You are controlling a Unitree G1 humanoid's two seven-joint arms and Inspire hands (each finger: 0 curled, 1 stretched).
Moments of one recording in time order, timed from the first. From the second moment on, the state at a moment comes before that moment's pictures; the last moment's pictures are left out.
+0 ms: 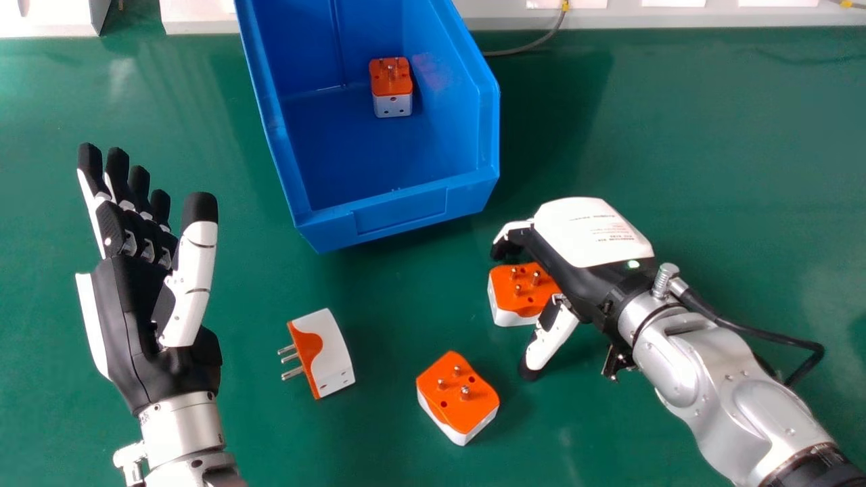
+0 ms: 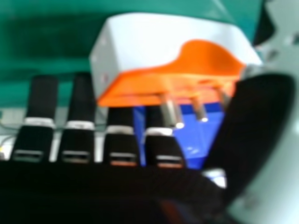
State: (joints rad) left arm 0.01 -0.06 0.22 0.41 -0.29 -0.79 -0.08; right arm -0.39 -0.38 0.48 0.43 -0.83 -0.02 0.00
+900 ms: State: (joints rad) left arm 0.01 -0.06 0.22 0.41 -0.29 -0.79 -0.08; right arm -0.38 -0.38 0.48 0.37 -0.81 0.03 0.05
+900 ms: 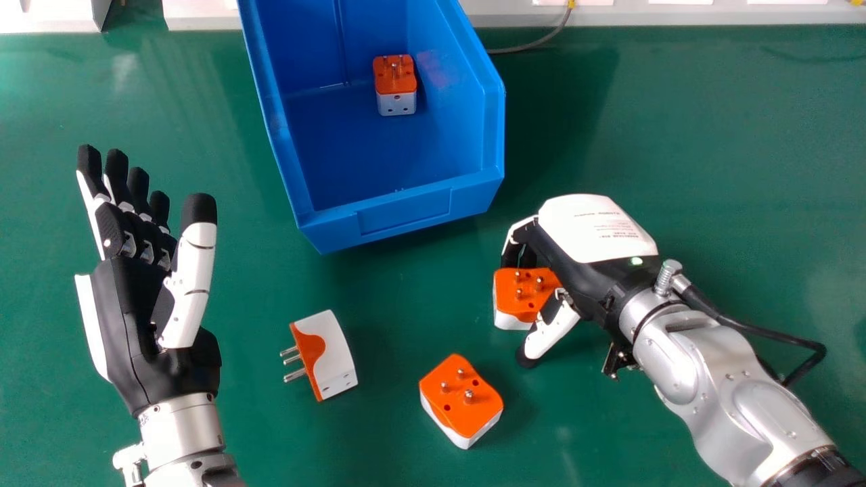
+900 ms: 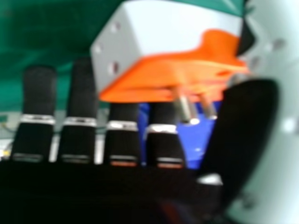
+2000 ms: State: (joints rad) left arm 0.02 -0.06 0.22 0.40 -0.29 -0.79 -0.08; right arm -0.37 -0.39 0.49 0.35 -0.82 0.06 0.07
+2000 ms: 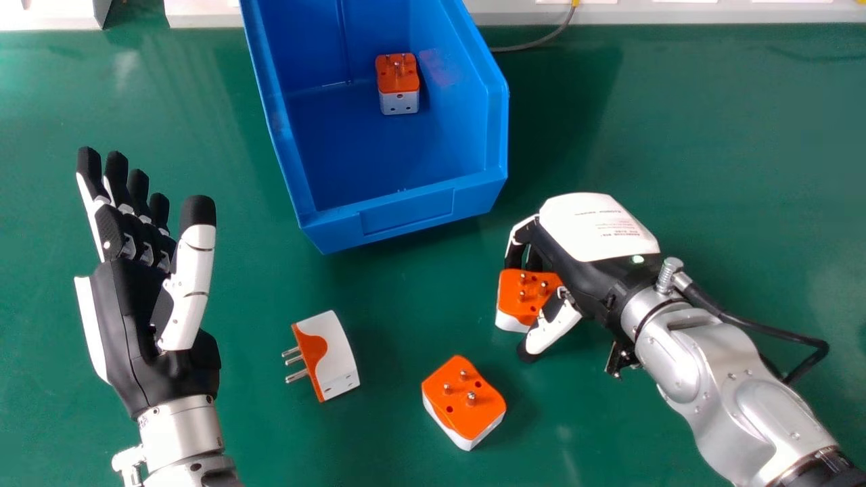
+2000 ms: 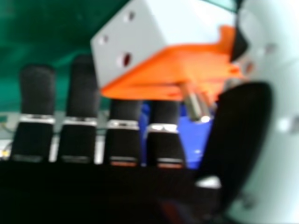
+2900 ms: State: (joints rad) left arm 0.00 -0.06 0.22 0.42 -0.29 -0.80 -0.07; right arm -0.38 -0.40 0.49 0.35 -0.82 0.05 0.08
